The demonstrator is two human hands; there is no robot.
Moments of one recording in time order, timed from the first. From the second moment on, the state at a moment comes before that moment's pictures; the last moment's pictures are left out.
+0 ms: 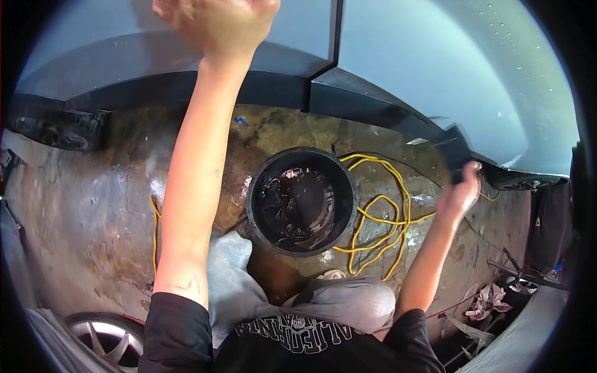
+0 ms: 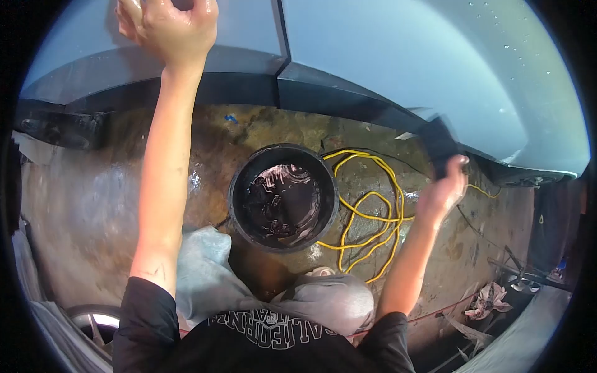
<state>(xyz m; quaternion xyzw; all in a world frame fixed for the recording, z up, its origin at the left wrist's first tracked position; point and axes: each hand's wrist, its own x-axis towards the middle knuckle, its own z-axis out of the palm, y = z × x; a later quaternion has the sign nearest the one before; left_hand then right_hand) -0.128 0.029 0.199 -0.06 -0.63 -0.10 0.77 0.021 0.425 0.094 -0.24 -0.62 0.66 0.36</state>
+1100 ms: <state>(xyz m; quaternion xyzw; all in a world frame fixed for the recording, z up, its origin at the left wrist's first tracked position) -0.128 0.022 0.163 -0.23 -0.71 -0.04 0.67 0.099 0.344 0.009 0.13 -0.96 0.21 0.11</state>
